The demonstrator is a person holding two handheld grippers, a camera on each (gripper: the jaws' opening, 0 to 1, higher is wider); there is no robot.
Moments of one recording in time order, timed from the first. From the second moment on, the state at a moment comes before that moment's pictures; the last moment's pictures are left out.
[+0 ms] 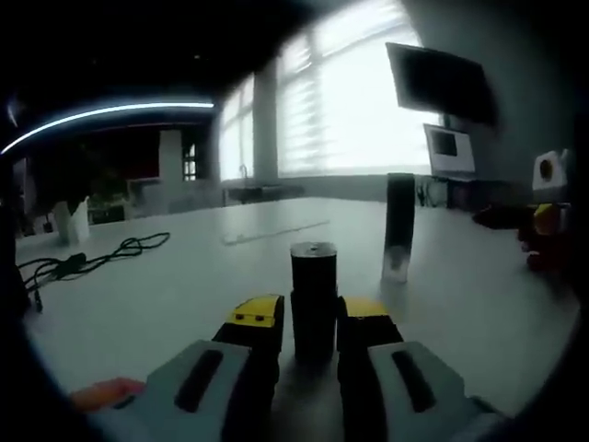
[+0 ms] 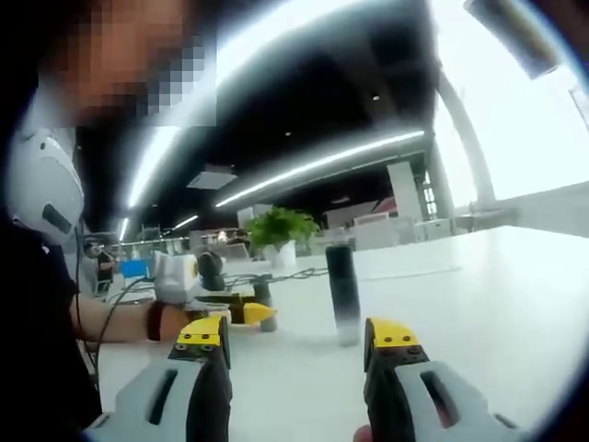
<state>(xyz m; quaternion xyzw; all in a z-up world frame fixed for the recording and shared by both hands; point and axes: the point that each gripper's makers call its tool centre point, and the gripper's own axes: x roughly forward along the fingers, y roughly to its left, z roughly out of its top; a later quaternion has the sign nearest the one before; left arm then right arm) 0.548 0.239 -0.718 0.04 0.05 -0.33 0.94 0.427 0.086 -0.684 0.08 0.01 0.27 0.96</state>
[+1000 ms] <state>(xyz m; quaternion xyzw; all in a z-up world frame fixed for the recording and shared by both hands) 0.543 0.239 -0.712 0.04 0.03 -0.35 0.94 0.425 0.089 -0.692 0.07 0.02 0.27 0.96</state>
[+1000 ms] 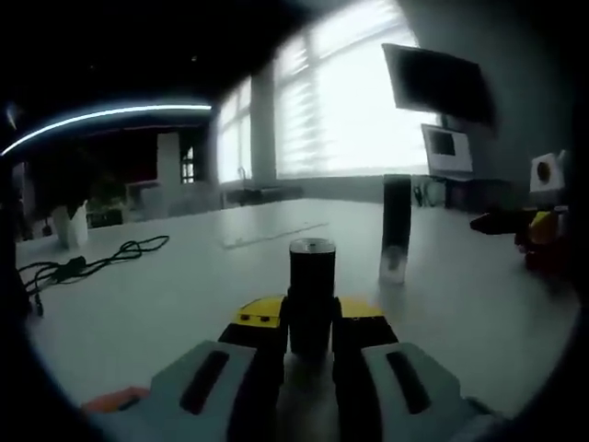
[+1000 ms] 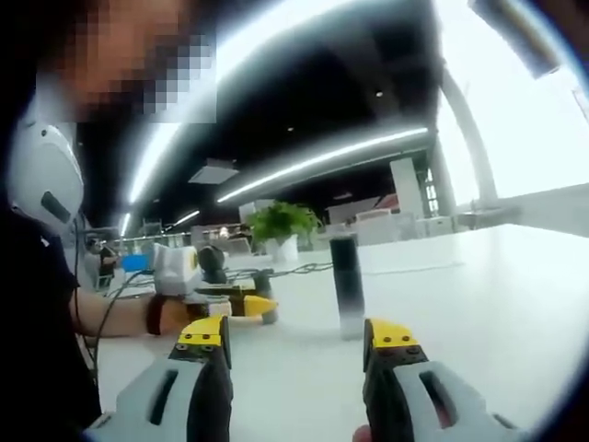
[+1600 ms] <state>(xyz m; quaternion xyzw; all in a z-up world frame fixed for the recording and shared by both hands) 0.506 0.233 -0.704 -0.01 0.03 -0.39 0.92 0.422 0.086 -0.687 0.08 0.00 0.27 0.96</state>
